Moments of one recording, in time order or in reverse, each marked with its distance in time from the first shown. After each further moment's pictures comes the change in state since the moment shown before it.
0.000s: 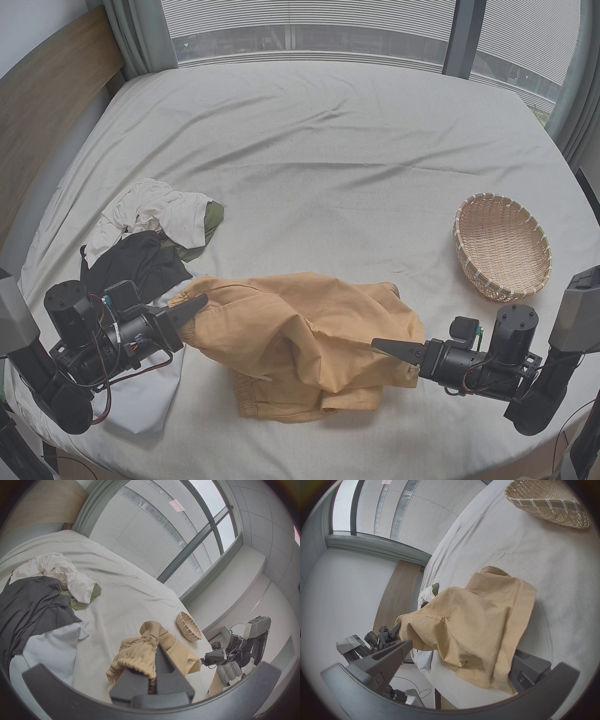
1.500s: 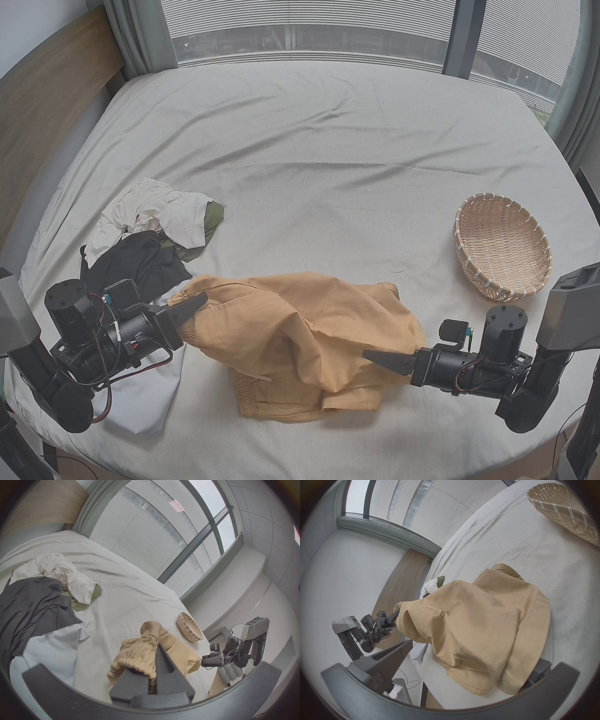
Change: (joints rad) left arm 0.006 0.006 -0.006 0.000 0.001 0.000; right arm -0.014 0.069 -0.032 -0.004 0.071 -0.169
